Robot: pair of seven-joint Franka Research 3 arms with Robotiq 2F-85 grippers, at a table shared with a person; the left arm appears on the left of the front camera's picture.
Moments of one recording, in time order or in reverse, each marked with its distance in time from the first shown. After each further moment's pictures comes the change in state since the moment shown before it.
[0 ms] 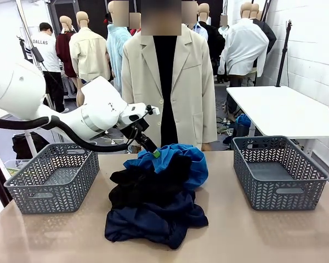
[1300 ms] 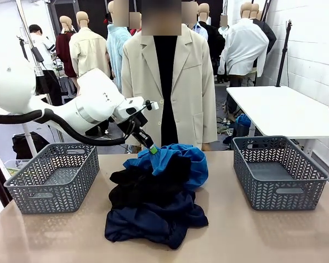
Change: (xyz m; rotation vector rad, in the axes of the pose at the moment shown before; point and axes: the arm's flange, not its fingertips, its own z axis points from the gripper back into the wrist) left arm 0.007 -0.014 0.029 -0.064 0.013 0.005; right arm 0.000 0.000 0.000 0.000 0.000 0.000
